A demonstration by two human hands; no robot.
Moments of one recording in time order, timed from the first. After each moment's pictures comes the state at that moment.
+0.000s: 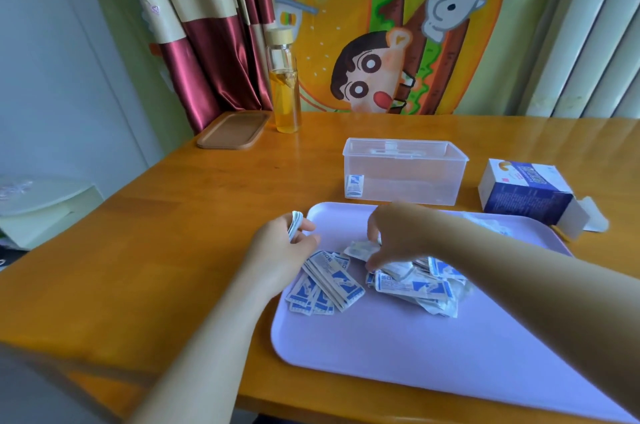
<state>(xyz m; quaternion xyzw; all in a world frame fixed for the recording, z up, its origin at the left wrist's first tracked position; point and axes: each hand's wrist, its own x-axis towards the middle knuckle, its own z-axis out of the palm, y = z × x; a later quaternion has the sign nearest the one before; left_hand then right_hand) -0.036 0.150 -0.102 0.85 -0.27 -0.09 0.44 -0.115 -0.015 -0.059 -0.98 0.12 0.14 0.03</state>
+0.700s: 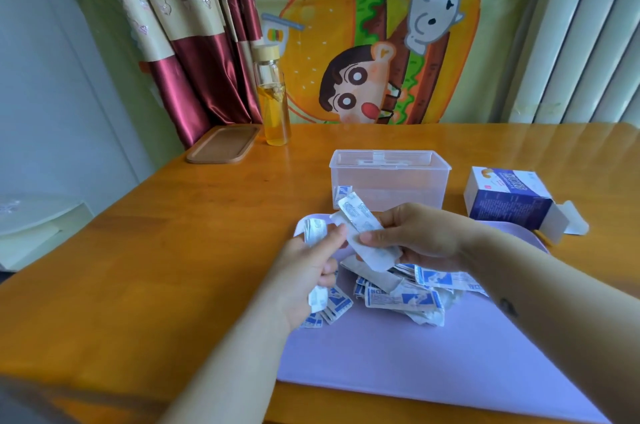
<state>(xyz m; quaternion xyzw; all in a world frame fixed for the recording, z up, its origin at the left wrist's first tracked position) -0.076 0.119 -0.086 0.63 -0.16 -0.31 0.69 -0.144 -0.043 -0.059 -0.72 0.14 0.09 0.67</state>
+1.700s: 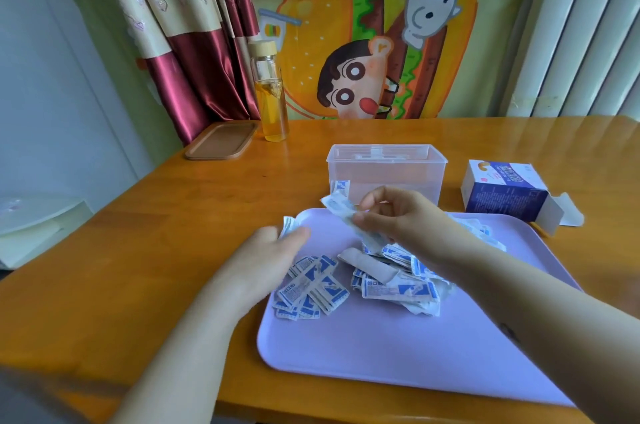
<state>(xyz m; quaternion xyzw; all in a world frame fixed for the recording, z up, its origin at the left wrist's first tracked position) -0.056 0.153 -0.073 0.82 -0.25 -0.21 0.47 -0.156 -0.019 -0.061 -0.78 0.13 -0.14 0.60</state>
